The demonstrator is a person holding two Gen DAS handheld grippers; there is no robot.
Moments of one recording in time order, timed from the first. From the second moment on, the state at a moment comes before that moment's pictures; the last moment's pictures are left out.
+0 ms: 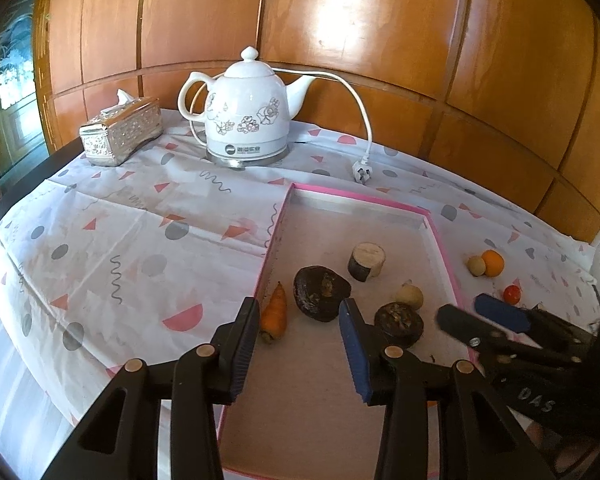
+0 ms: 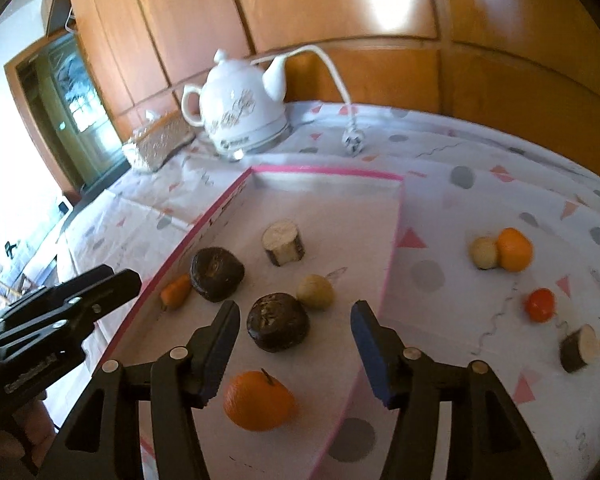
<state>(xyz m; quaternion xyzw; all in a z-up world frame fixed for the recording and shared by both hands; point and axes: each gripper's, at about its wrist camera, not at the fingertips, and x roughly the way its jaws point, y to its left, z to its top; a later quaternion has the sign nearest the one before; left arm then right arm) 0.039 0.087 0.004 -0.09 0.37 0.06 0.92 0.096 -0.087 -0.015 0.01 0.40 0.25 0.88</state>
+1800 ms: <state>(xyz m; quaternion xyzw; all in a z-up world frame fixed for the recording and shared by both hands) 0.071 -0.051 0.010 0.00 0.41 -0.11 0.91 0.126 -0.289 -0.064 0.04 0.42 -0.04 0.91</state>
